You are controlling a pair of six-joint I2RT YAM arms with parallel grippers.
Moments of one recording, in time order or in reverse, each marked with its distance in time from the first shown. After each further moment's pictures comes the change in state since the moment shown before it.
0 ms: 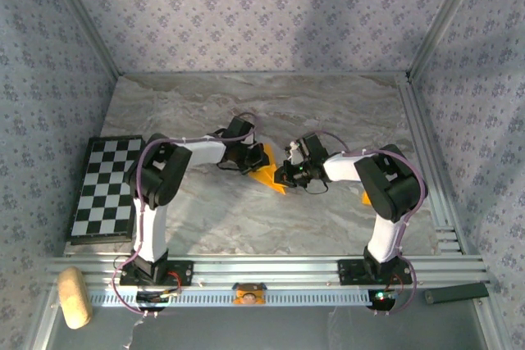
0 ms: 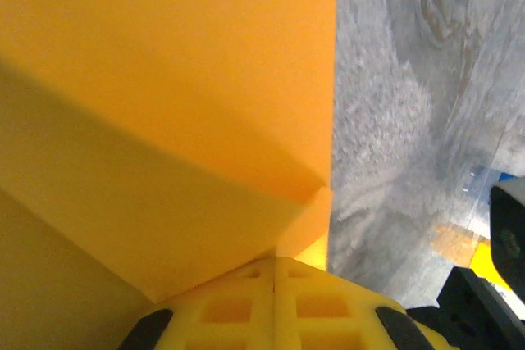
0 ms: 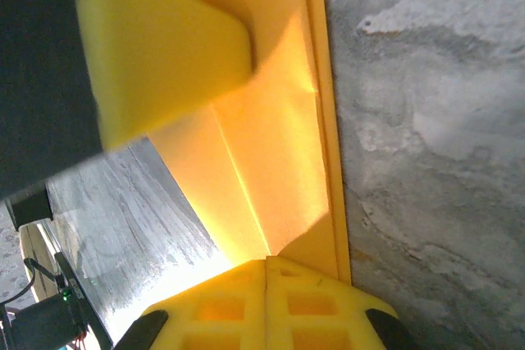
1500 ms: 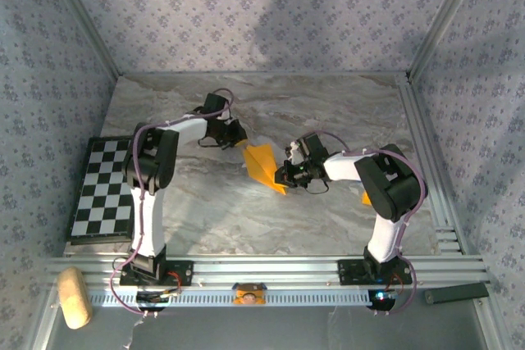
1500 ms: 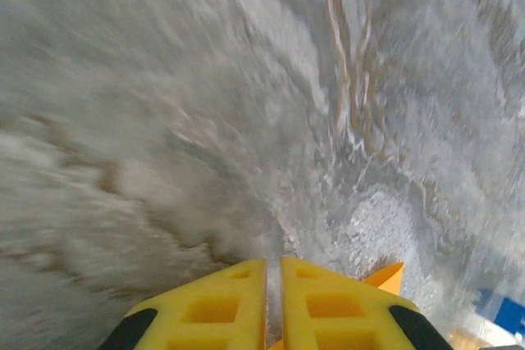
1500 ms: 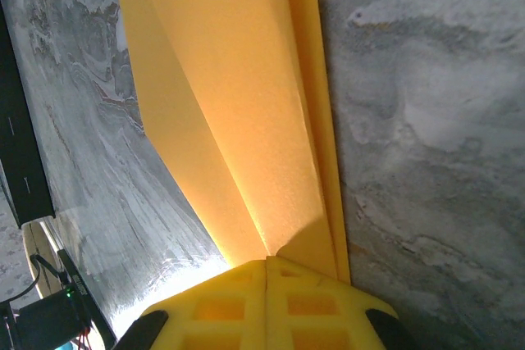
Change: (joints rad) left arm 0.225 0.092 0.232 -0.156 -0.051 0.141; right arm -0.005 0.001 0.007 -0.020 -0.012 0.000
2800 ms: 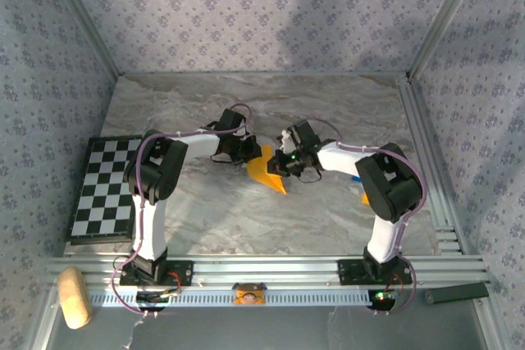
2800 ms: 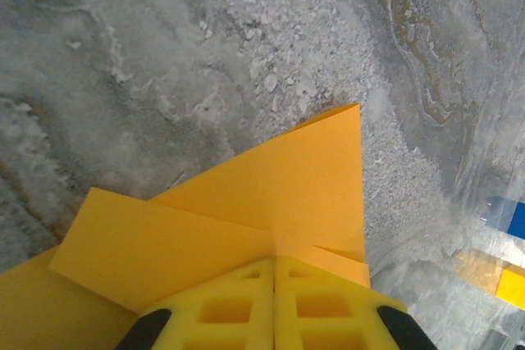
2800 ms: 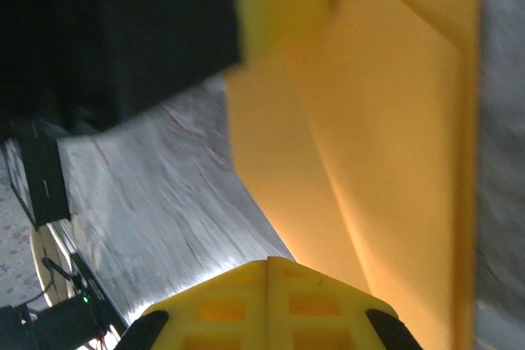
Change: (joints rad) left arm -0.157 -0.060 -0.179 0.130 0.036 -0.011; right arm 0.040 0.018 0.209 -0.152 0.032 -0.023
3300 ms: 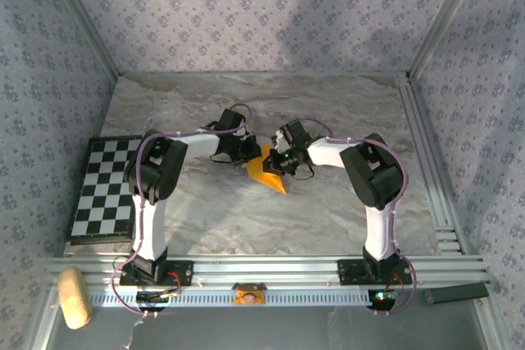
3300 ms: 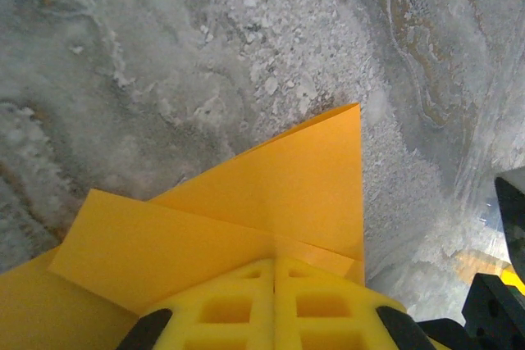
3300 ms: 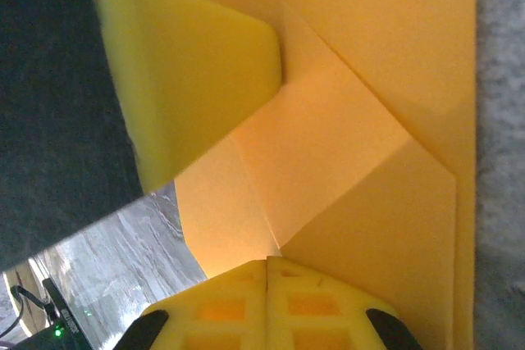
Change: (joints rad) left arm 0.002 0.002 0.000 0.002 0.002 0.001; right arm 0.006 0.130 0.065 0.000 0.018 -0.007
